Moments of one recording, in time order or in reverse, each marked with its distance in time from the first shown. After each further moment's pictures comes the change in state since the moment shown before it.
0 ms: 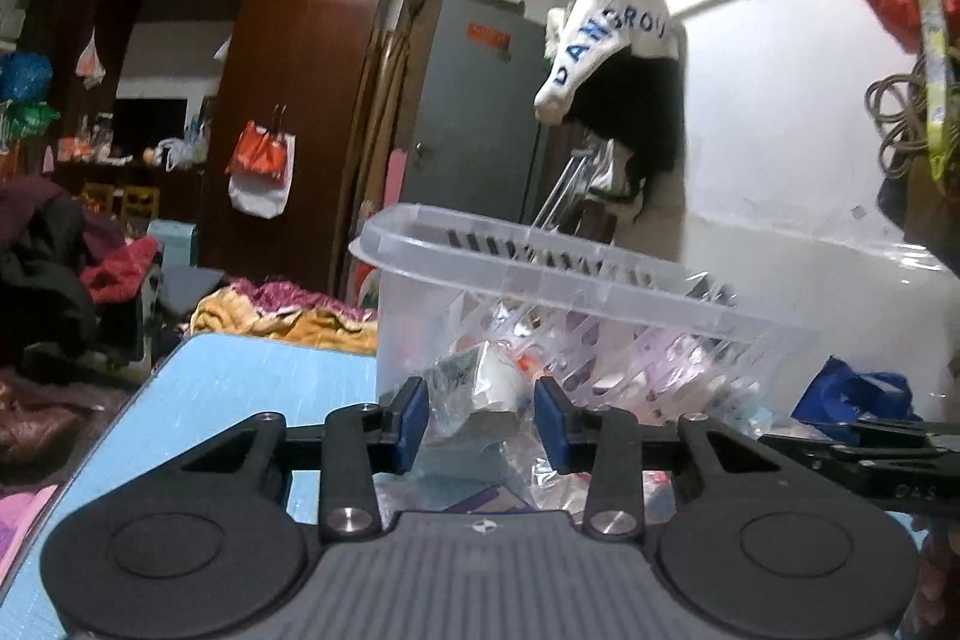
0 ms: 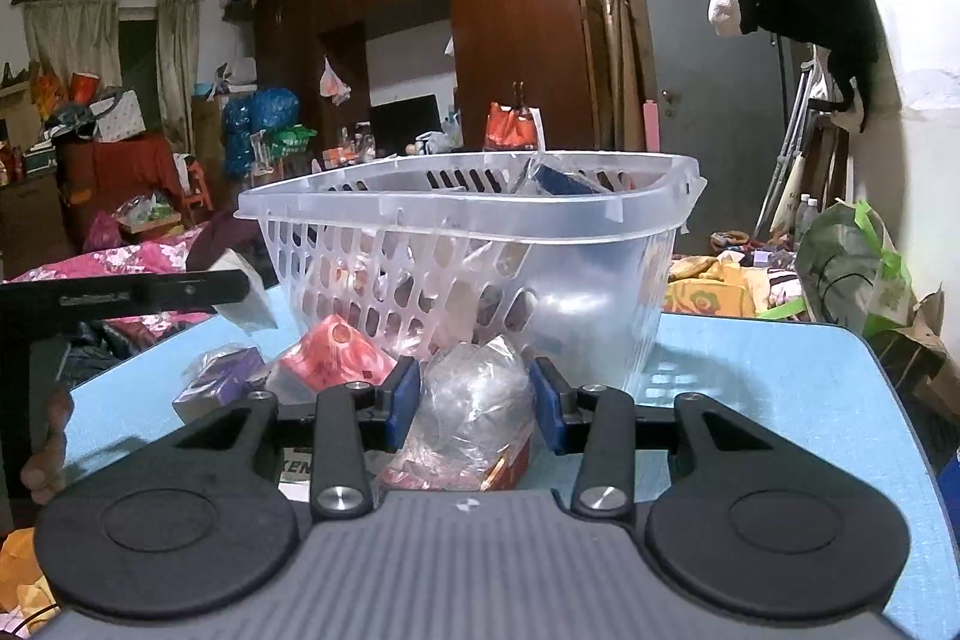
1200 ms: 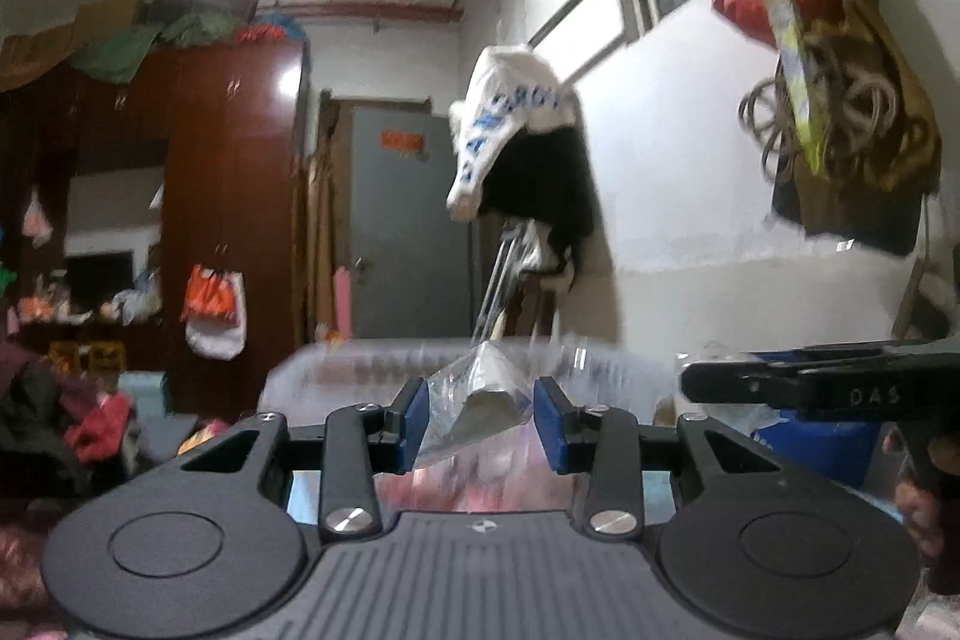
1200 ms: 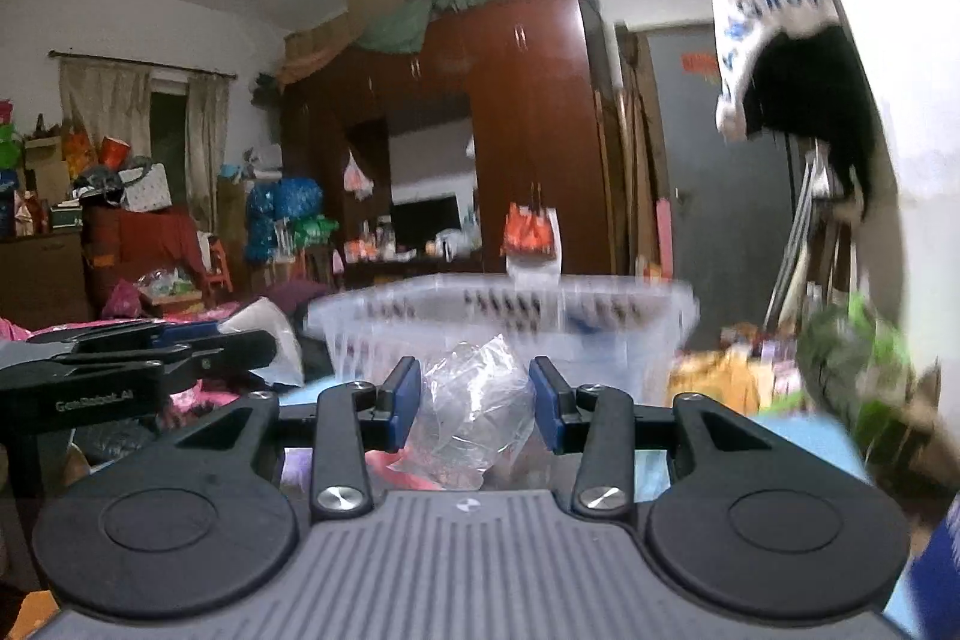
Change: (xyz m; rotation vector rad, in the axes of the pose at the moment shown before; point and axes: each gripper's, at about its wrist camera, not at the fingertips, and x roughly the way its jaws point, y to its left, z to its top) left arm -0.054 -0.059 0.022 0.230 -0.214 -0.083; right arm -0.050 0.017 0.031 -0.045 -0.225 0.027
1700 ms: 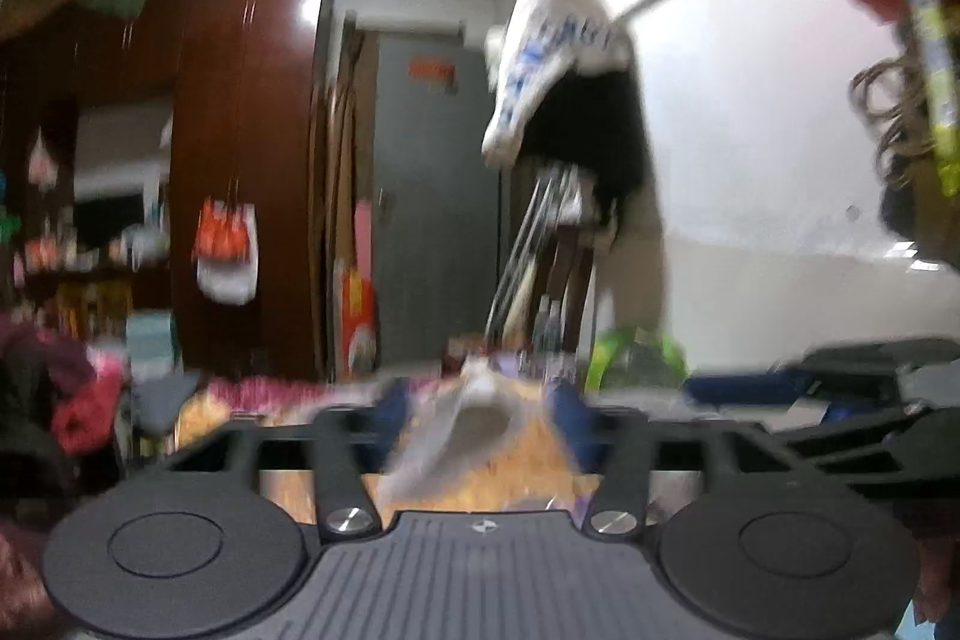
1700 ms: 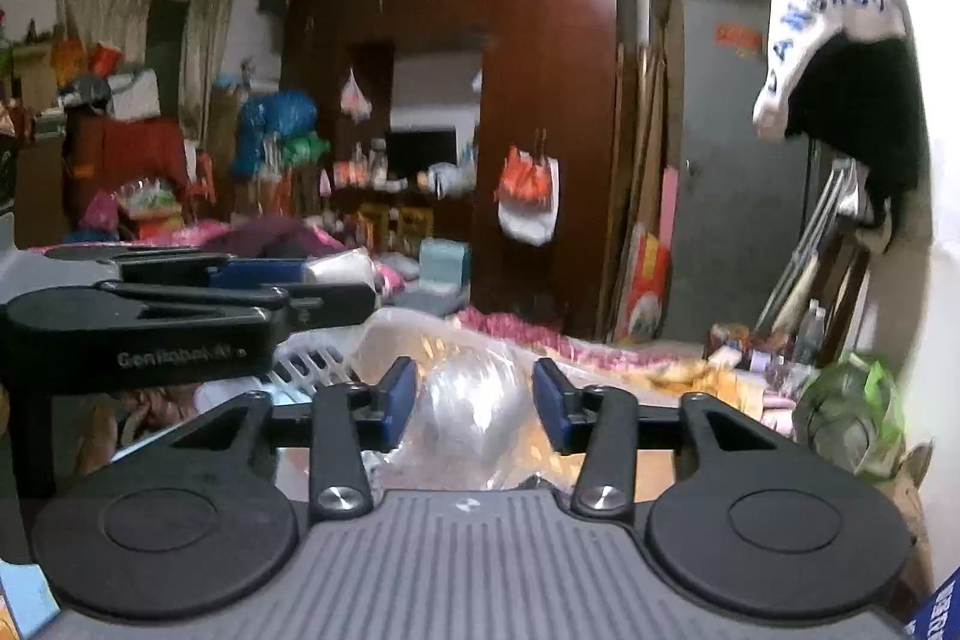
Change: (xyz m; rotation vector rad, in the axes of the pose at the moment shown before) left arm 0.147 0.034 0.045 -0.071 0.222 0.075; right arm 0.130 -0.015 0.060 -0.107 0.194 -0.032
